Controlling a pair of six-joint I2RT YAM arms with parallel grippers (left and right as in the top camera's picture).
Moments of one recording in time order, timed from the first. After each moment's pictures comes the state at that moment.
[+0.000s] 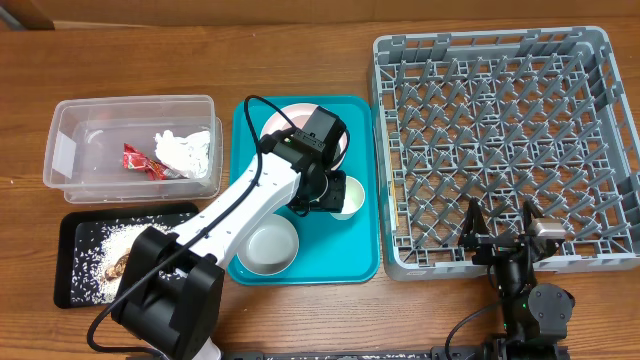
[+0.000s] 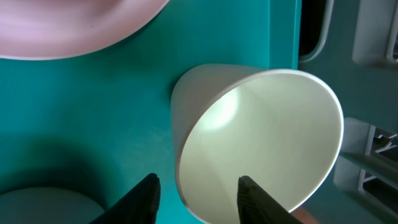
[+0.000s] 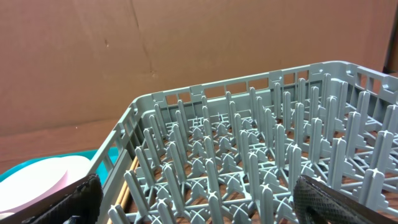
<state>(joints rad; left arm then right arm) -0.56 1.79 1.31 -0.90 0.20 -0.47 -0.04 0.01 0.02 -0.03 -0.06 0.18</state>
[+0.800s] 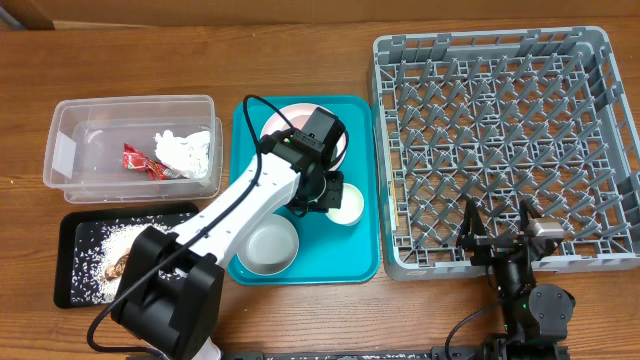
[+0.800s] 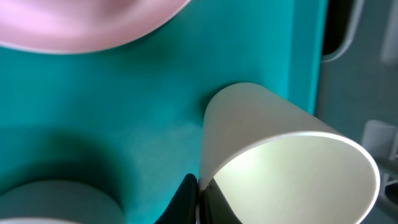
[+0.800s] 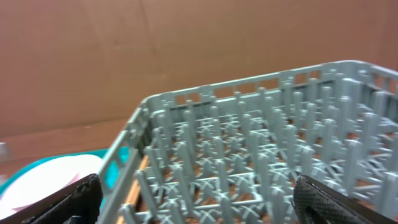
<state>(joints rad) -0.54 1.79 1.31 -0.92 0.17 -0.47 -0.04 0.01 0.02 -0.02 -0.12 0.20</state>
